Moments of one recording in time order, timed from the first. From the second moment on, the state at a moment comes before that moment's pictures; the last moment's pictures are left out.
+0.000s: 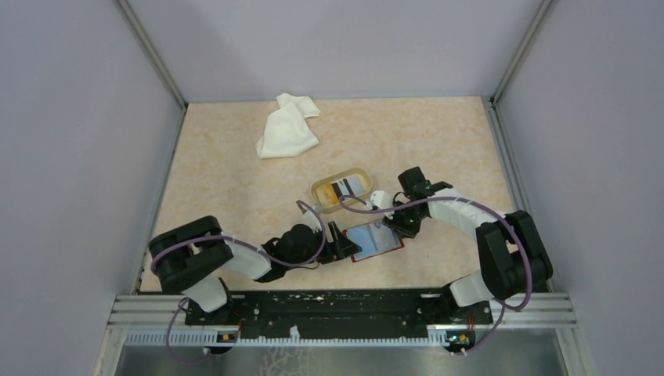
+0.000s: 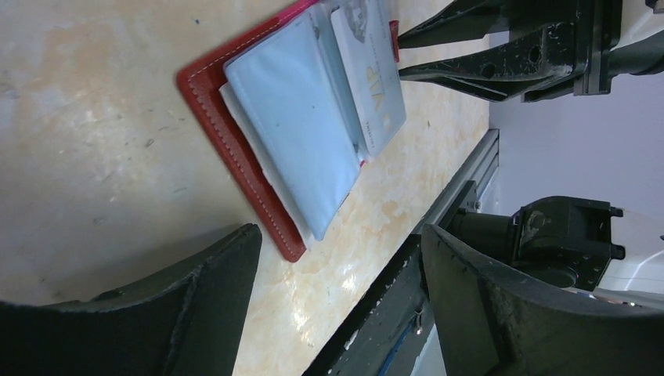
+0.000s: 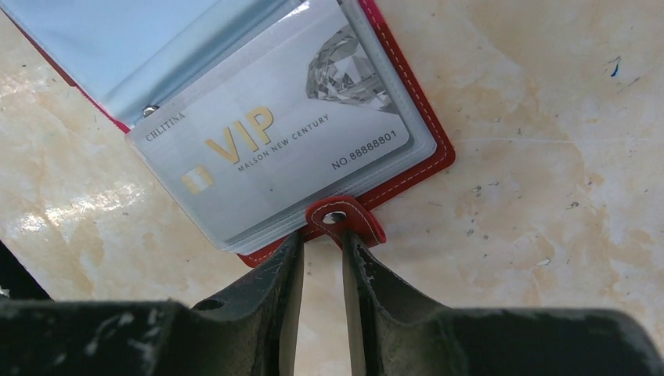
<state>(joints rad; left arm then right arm) -1.06 1.59 0.33 0.84 -0.03 -1.14 0.39 1.44 0.75 -0.63 -0.32 -0.86</state>
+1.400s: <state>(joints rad) -1.05 2.00 0.42 1.51 0.22 -1.03 0.40 1.45 0.77 -0.63 -0.31 -0.80</state>
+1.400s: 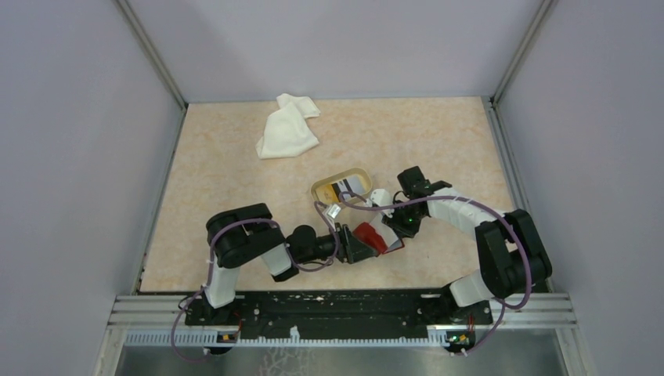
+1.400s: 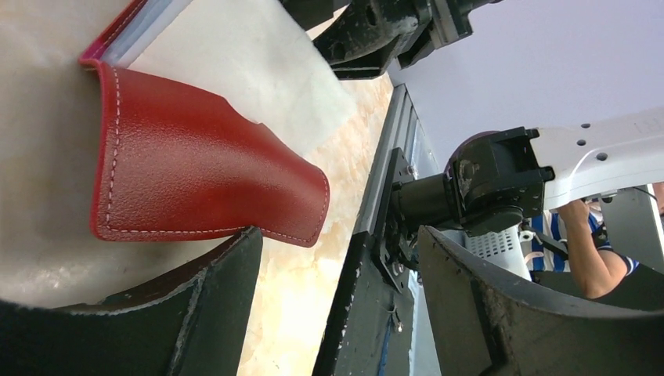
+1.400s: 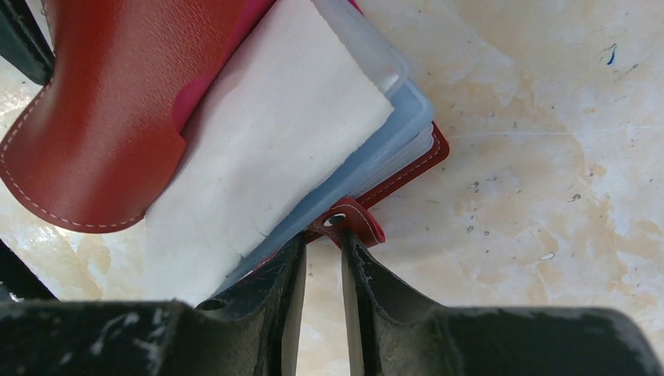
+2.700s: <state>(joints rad) -0.99 2.09 0.67 1.38 0.27 -0.91 0.22 1.32 0.75 -0.59 -0.51 -0.66</state>
